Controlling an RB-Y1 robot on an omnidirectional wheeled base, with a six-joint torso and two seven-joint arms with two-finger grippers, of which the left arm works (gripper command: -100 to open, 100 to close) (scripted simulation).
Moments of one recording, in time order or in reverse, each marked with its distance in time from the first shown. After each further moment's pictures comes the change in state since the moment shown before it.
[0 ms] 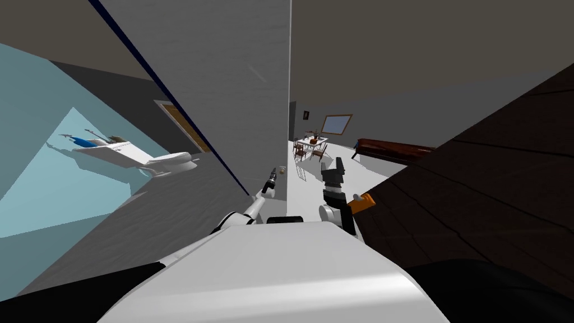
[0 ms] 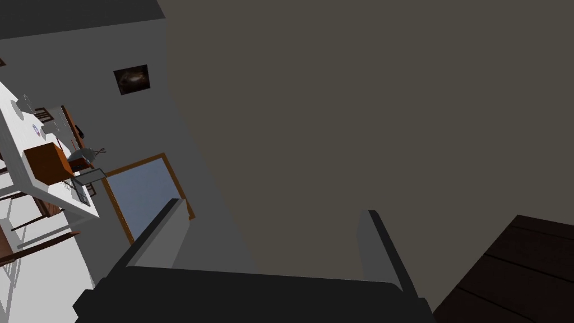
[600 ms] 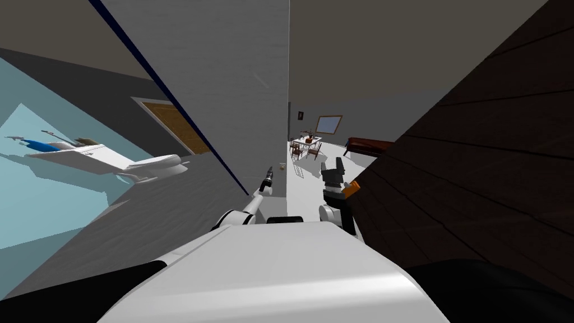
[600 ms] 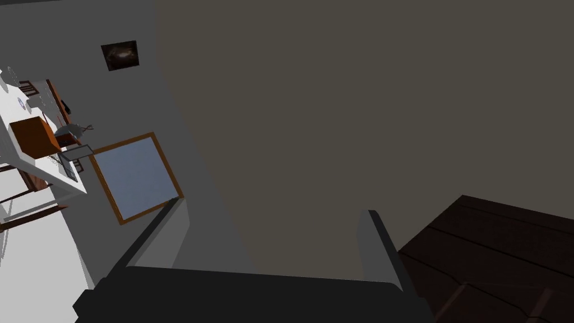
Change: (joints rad) arm -0.038 0.018 0.107 0.045 -0.012 -0.013 -0.020
